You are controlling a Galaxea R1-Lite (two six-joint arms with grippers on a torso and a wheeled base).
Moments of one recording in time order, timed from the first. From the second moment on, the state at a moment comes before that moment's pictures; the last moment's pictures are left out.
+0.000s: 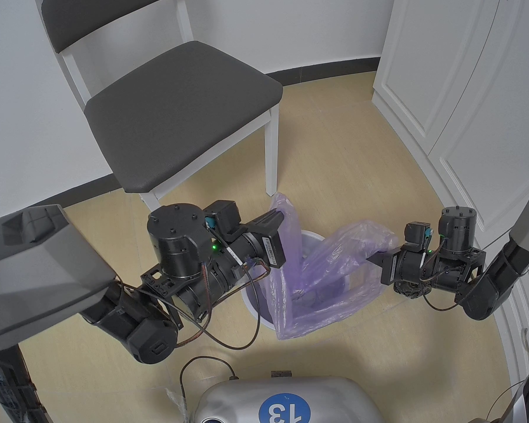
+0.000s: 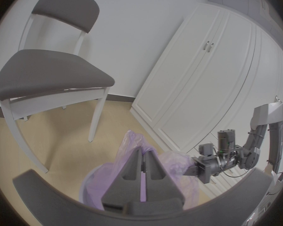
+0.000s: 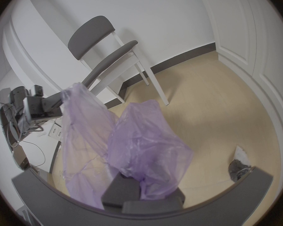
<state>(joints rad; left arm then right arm) -0.67 2.07 -0.82 -1.29 0.00 -0.25 0.28 2.04 -0.64 -1.06 0.42 0.20</state>
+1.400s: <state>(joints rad) -0.53 1.97 -0.56 -1.09 0.05 -0.06 0.23 2.09 -0.57 -1.23 0.36 -0.06</state>
